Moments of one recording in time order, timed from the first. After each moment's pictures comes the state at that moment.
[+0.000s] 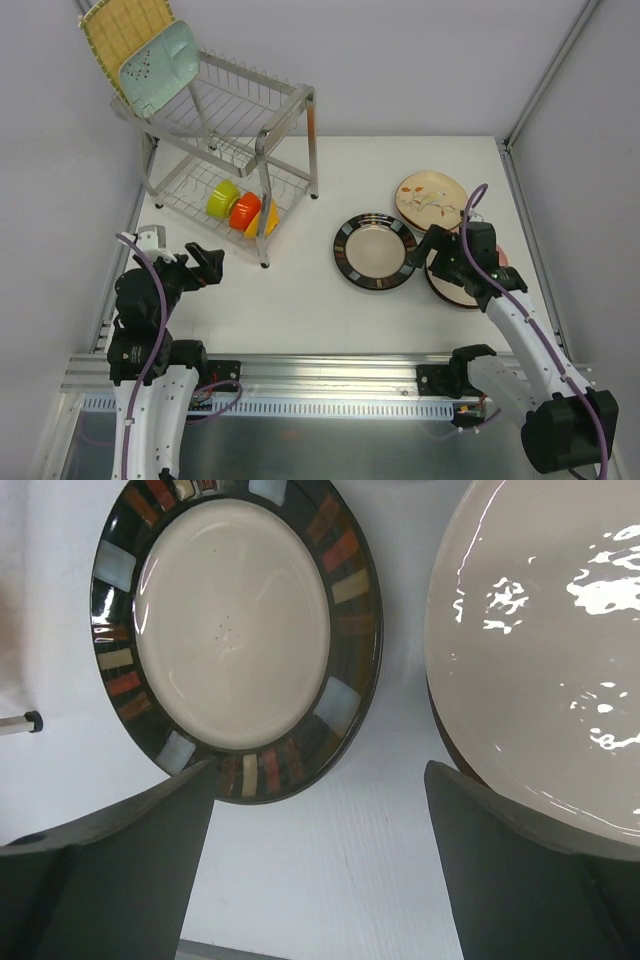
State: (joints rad) left arm 0.03 0.25 0.62 -0.58 0.17 -0.34; right arm 0.21 0.88 0.64 -0.53 -0.07 0.56
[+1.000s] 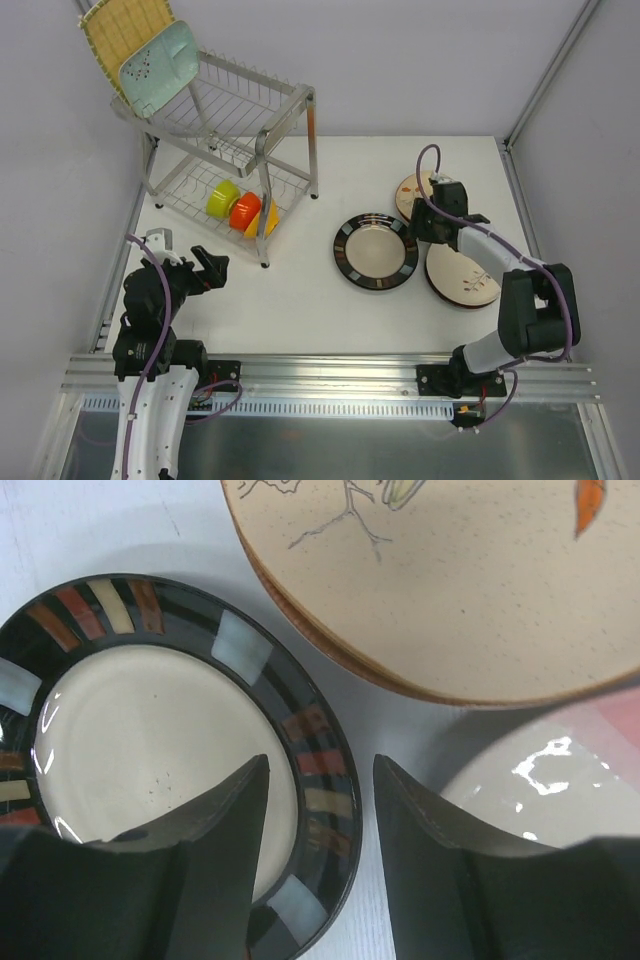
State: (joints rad) left arm 0.02 0.24 0.54 -0.60 0.17 -0.37; right arm 0.20 1.48 0.89 -0.28 -0.01 0.33
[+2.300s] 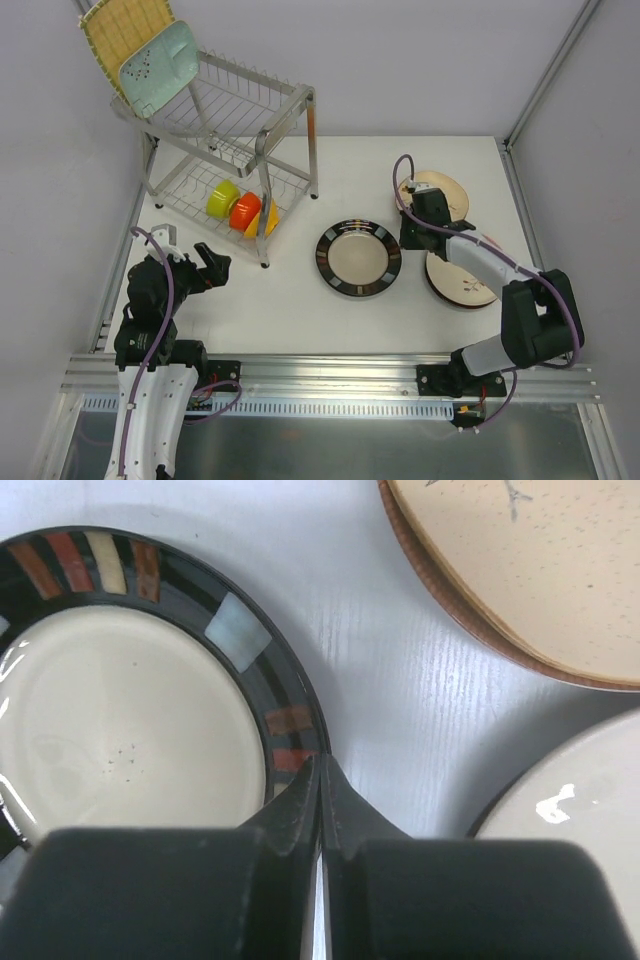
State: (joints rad) left arm 0.01 0.31 0.54 -0.60 0.17 -0.37; right arm 0.36 1.48 0.88 -0.29 0.03 0.27
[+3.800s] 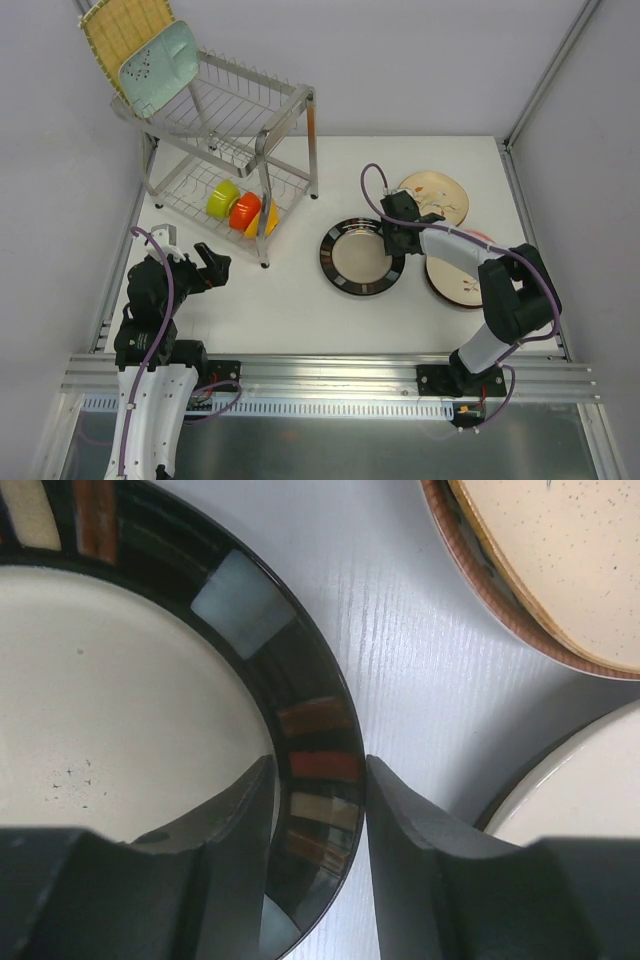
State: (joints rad) left arm 0.01 0.31 0.54 -0.60 0.18 -0.37; right arm 0.50 1.63 0.98 -0.41 0.29 0.26
